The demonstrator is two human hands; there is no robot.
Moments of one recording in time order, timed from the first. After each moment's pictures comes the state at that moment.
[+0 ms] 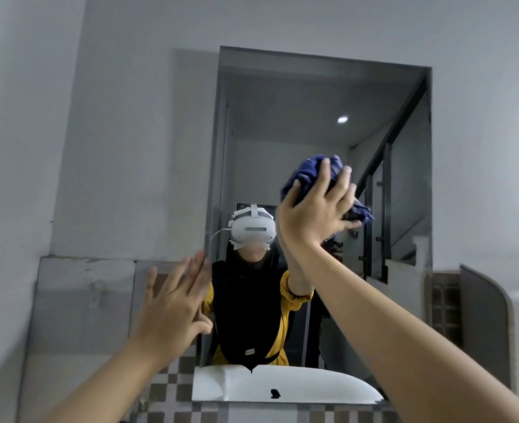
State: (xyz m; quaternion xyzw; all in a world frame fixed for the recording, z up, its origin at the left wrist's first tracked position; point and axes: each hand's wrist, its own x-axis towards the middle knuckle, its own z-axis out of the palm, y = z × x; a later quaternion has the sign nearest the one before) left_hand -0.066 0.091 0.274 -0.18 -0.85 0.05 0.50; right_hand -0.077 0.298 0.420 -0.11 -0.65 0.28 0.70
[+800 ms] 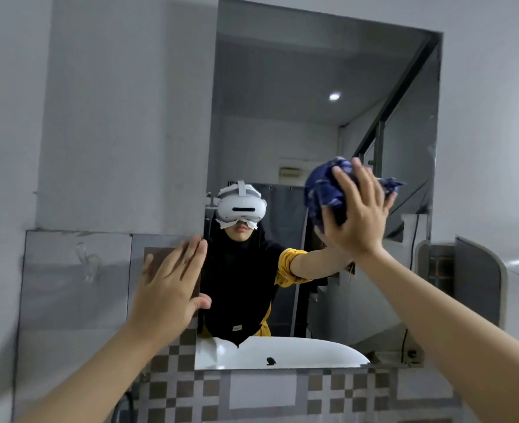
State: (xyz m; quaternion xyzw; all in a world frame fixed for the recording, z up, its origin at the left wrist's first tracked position) left_hand -0.074 0.084 0.255 -0.21 -0.84 -0.03 0.50; right_hand -0.071 0.399 0.365 0.06 -0.69 0.04 0.72
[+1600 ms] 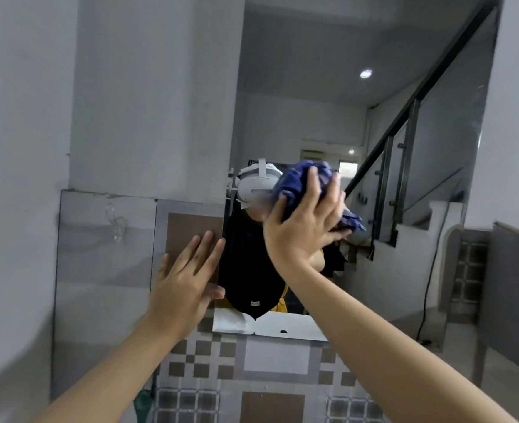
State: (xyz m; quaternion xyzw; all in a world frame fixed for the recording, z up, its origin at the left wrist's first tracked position) left_hand -0.072 0.079 0.207 -0.21 -0.85 -0.09 0.48; right_hand -0.081 0.247 0.308 -0.06 -0.67 0.31 0.67
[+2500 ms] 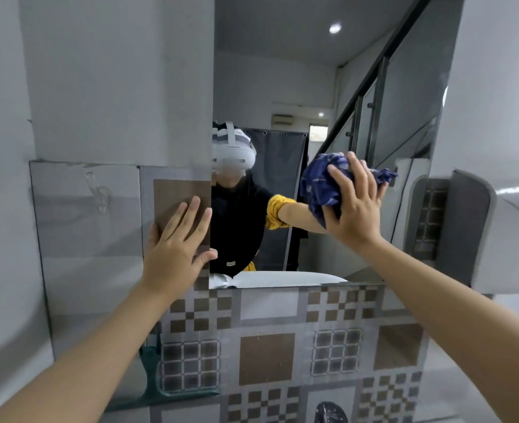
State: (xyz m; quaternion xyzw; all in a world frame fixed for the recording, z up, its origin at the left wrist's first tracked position) left_hand -0.084 0.070 0.201 -0.24 -0.84 -0.09 0.47; right_hand -0.055 0.397 0.268 0.06 -0.78 0.03 0.63
